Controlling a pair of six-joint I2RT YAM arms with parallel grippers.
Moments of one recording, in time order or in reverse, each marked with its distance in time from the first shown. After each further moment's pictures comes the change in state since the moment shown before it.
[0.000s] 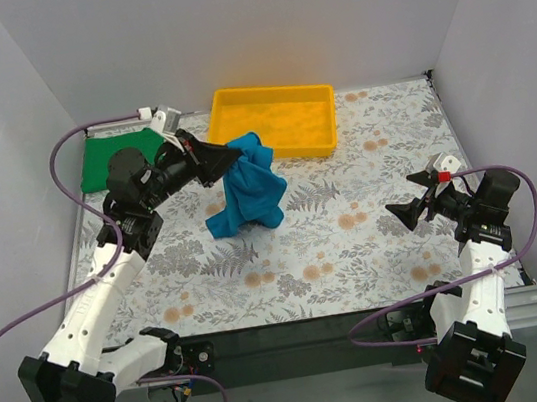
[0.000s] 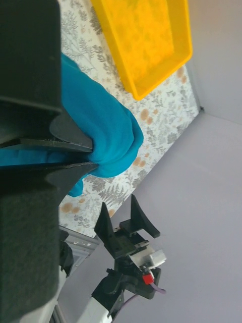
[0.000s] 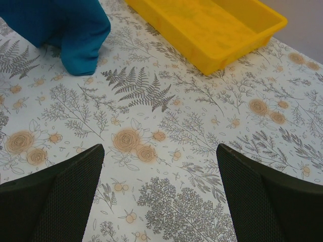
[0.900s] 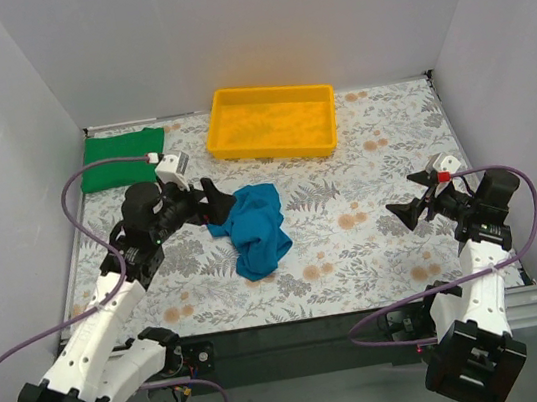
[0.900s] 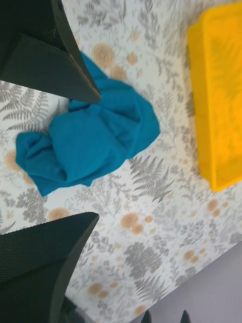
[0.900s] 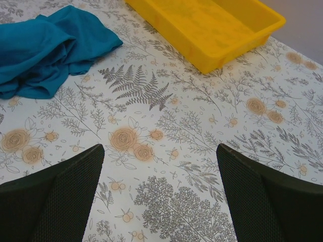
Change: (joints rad) left arm -0.004 -0.152 -0.269 -0.267 -0.275 0.182; right arm 0.000 0.004 0.000 0.000 0.009 -0.014
